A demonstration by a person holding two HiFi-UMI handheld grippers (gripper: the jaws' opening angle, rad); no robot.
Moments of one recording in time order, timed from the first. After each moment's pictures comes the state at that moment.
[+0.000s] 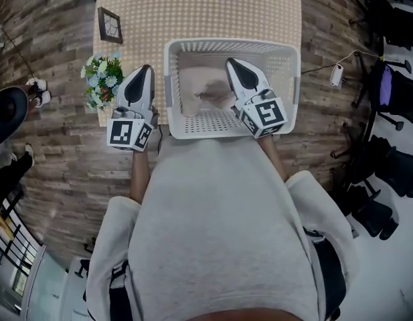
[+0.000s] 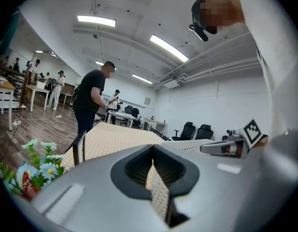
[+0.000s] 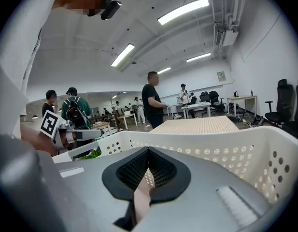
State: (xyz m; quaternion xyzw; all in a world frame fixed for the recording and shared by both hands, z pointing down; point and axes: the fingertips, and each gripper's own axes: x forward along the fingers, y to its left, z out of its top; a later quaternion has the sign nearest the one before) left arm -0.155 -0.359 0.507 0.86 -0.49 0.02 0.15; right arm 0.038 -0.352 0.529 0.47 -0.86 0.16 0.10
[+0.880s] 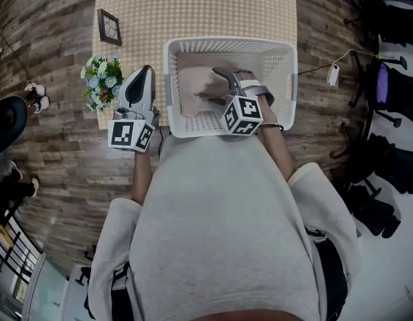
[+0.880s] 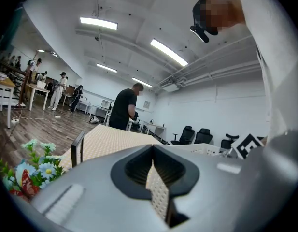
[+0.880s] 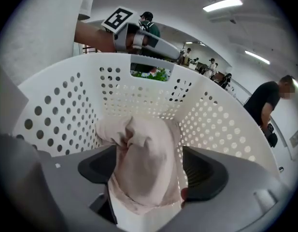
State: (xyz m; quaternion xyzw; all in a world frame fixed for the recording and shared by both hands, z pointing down) left arm -0.155 -0.351 0.502 0.86 -0.49 0.00 0.15; right arm -0.008 -0.272 0.635 0.13 -0.85 -0.06 0.51
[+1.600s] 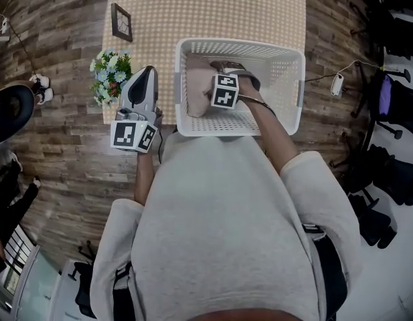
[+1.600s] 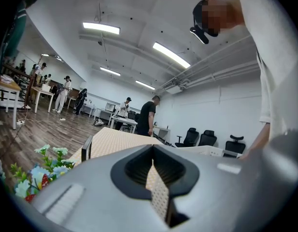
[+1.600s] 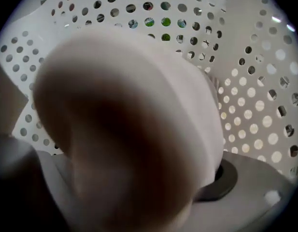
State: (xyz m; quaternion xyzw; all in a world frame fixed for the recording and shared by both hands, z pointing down) left arm -0.177 -0.346 0.495 0.85 -0.51 -0.01 0.14; right arm -0.026 -0.280 0.751 0.00 -0.80 0.03 0.61
